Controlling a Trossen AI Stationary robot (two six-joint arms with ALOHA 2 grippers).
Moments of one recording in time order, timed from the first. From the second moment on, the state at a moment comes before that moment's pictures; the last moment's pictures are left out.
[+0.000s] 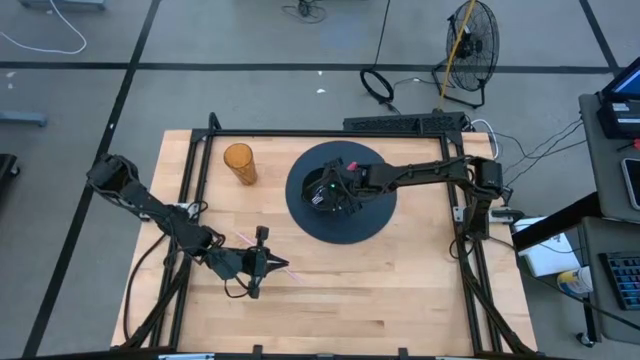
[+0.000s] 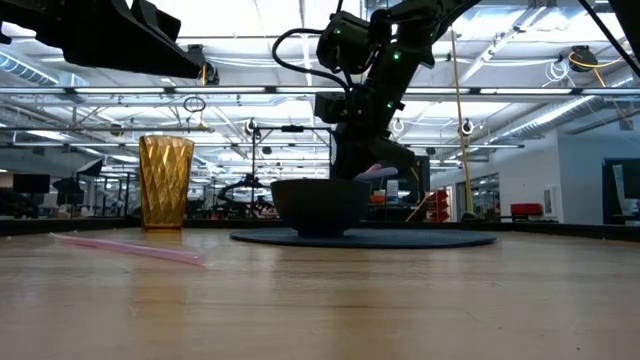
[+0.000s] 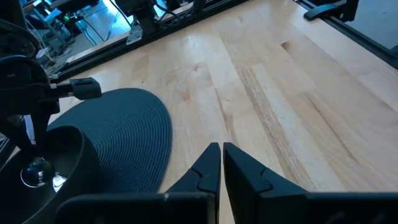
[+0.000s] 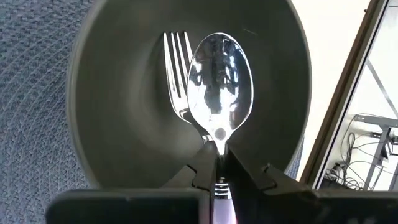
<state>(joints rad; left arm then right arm) -0.59 1.33 0.58 0.26 -0.52 0.07 -0.16 1.85 1.31 -0.47 0.28 -0.77</state>
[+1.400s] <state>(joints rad) -0.59 1.33 0.58 0.25 -0.81 0.15 0.00 1.37 1.18 -0.49 0.07 -0.41</state>
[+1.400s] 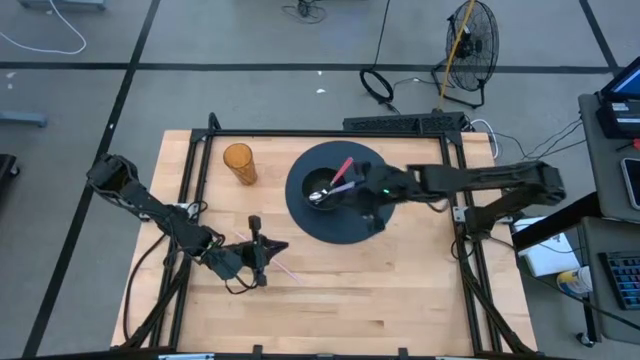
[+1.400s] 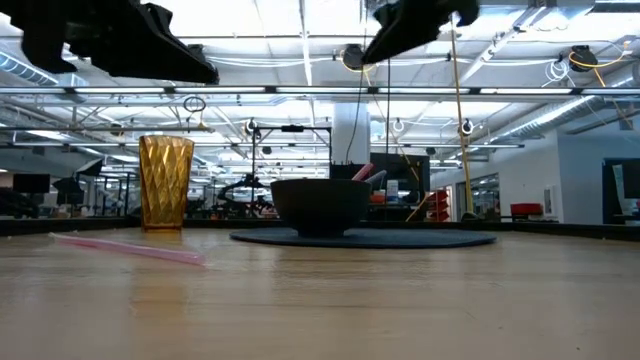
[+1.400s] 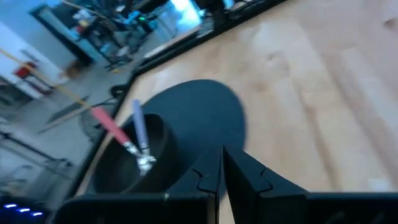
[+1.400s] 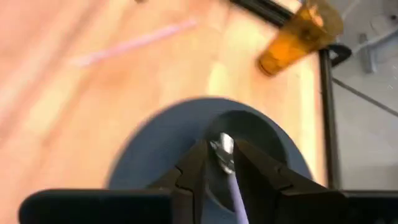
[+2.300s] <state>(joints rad) -0.29 0.72 0.58 -0.41 -0.85 -0.06 0.31 0.86 0.37 0.26 0.08 -0.16</state>
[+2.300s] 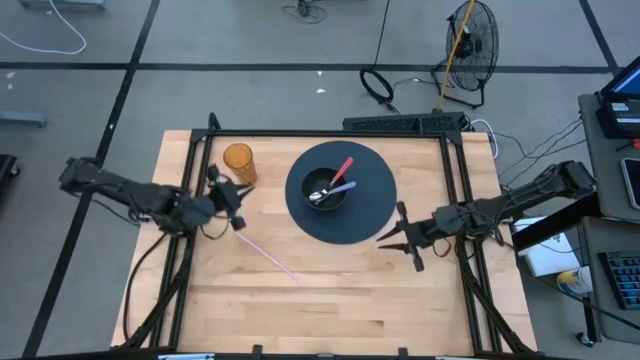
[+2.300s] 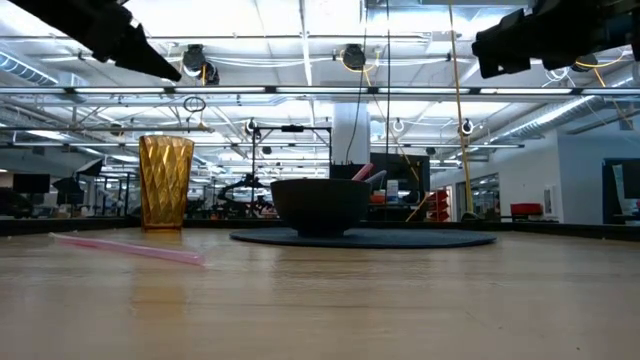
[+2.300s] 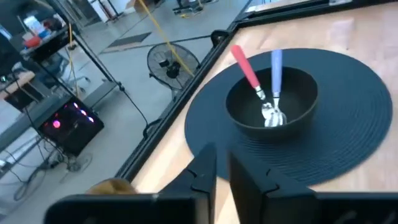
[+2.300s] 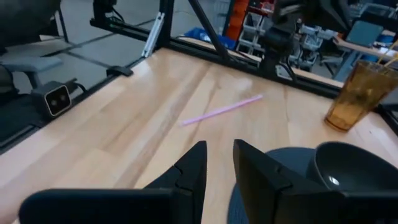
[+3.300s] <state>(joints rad) 0.39 0.85 0.66 -0.63 -0.41 0.23 0.34 0.86 0.37 0.27 0.07 -0.17</state>
